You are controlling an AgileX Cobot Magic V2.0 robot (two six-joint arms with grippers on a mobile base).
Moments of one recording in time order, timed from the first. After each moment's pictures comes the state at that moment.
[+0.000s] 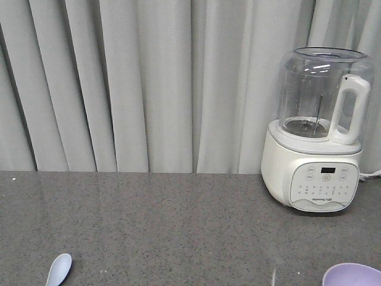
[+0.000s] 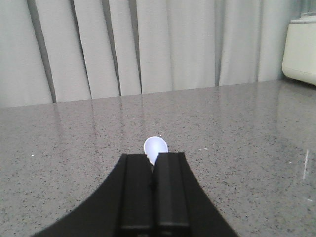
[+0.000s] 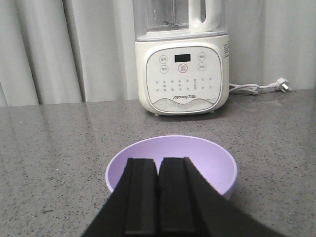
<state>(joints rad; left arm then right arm) -0.20 -0.01 0.03 0.12 0.08 -0.11 0.03 -0.01 0.03 -0.02 0.08 0.10</state>
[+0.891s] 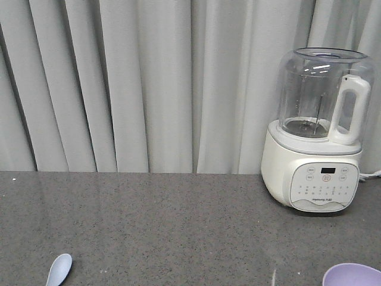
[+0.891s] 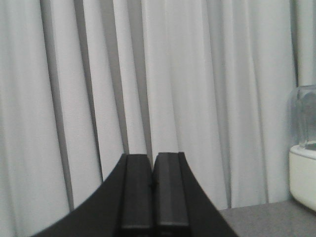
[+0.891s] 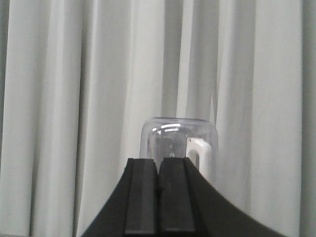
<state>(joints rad) -0.20 0.30 -0.61 0.14 0.15 -0.09 0.03 0.30 -0.60 -0.05 0.08 -0.01</state>
